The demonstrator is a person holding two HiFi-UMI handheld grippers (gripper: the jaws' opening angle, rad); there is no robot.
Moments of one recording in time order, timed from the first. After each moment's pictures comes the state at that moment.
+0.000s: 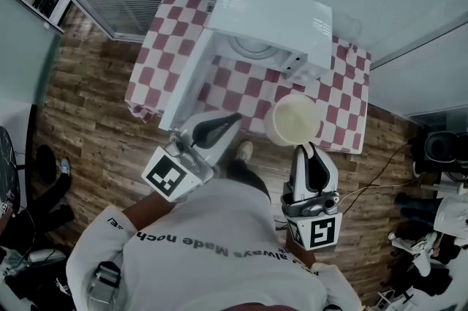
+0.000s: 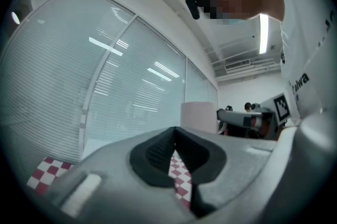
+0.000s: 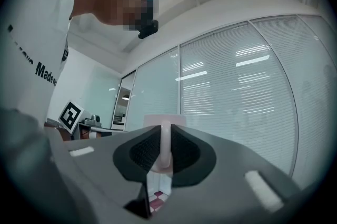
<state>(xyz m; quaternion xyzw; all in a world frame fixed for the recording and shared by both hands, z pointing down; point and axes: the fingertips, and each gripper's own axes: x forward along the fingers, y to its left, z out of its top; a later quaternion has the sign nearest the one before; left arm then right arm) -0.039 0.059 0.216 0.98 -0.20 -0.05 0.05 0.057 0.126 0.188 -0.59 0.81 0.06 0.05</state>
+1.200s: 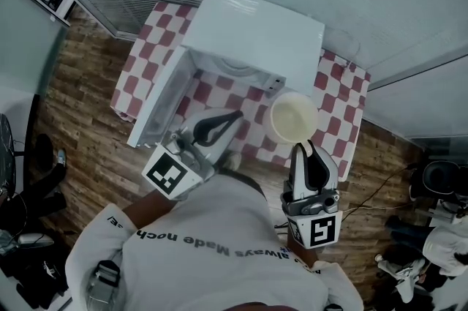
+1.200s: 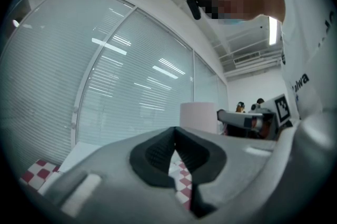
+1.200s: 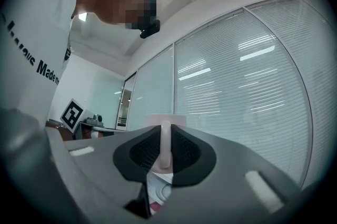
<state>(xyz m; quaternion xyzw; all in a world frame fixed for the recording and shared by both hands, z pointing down) 0.095 -0.023 0.220 0.97 -0.25 -0.05 0.04 0.192 0.035 0.195 -0.54 0.84 0.05 0.06</state>
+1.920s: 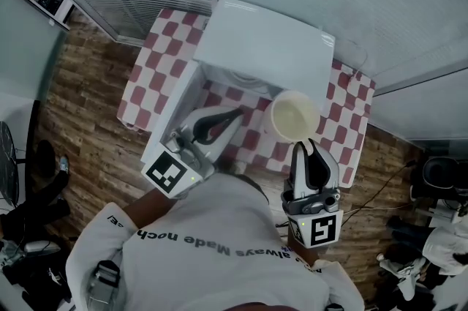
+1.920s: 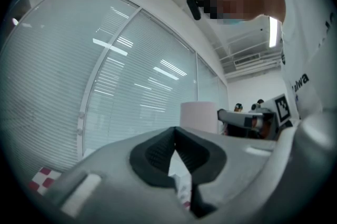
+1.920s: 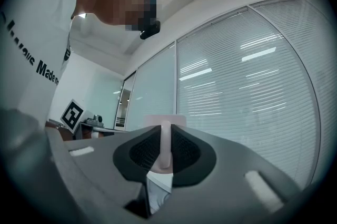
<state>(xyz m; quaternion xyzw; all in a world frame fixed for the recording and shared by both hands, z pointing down) 0.046 -0.083 0.209 0.97 -0.24 -0.05 0.04 0.142 -0.023 0.183 -0.55 0.83 0.06 0.06</state>
